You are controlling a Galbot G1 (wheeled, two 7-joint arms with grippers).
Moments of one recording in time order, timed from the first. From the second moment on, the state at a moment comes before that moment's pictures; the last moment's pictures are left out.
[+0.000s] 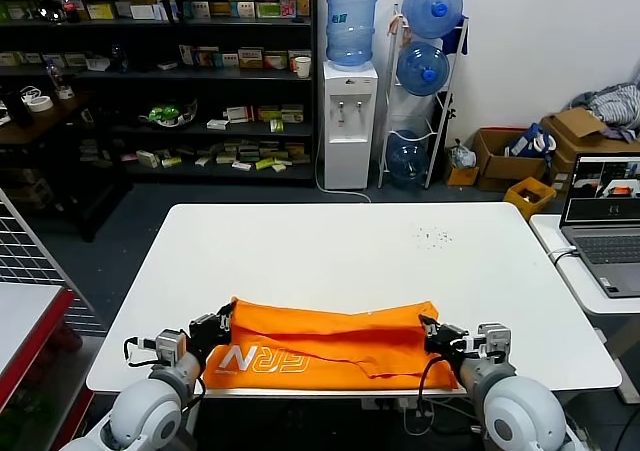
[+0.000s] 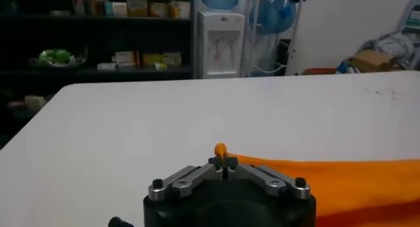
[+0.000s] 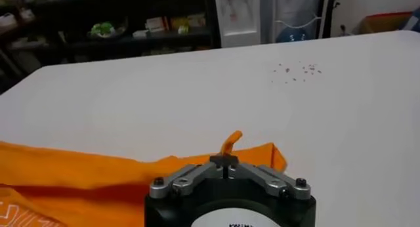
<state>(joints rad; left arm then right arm) 1.22 -0.85 -0.15 -1.87 -0.73 0.24 -0.28 -1.35 0.97 0.36 2.10 0.87 -0.63 0.36</state>
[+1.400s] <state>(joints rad) 1.33 -0.98 -0.20 -1.78 -0.69 0.22 -0.27 -1.51 1.00 0.46 2.15 0.76 -0.62 0.26</state>
